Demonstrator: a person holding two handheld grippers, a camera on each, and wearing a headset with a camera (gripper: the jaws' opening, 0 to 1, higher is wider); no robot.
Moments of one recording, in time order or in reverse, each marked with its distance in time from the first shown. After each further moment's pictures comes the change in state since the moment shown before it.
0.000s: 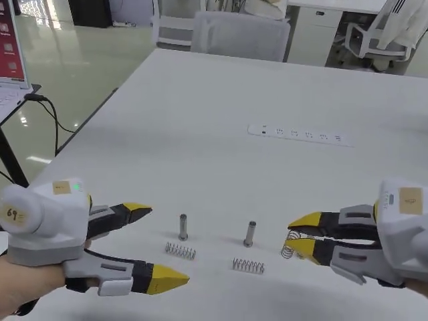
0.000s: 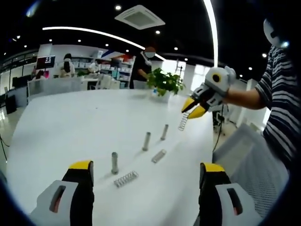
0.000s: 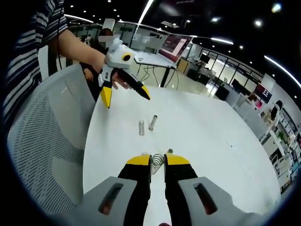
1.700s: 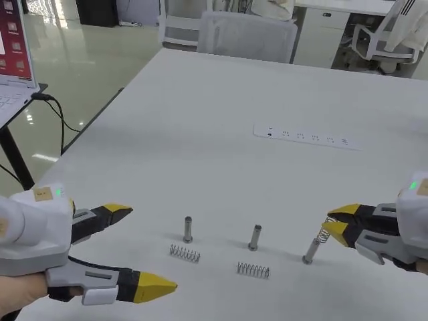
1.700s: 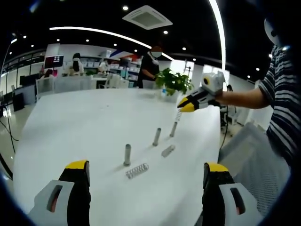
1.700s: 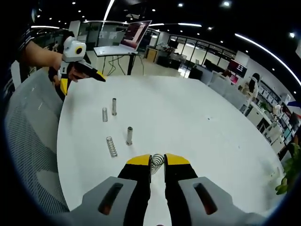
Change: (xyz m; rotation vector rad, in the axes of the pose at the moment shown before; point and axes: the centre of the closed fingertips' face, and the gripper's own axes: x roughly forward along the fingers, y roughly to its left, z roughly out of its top) left arm -0.018 0.019 -0.009 -0.012 0.004 0.084; right arm -0.005 -0.066 -0.055 0.204 0.088 -0.216
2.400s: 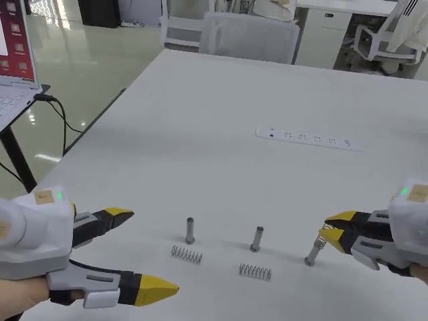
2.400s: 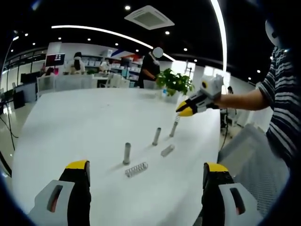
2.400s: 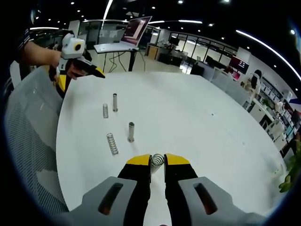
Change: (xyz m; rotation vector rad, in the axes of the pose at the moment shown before) left arm -0.002 -0.001 -0.002 -0.018 -0.002 0.002; right arm 0.013 0.004 -0.014 0.016 0.029 0.023
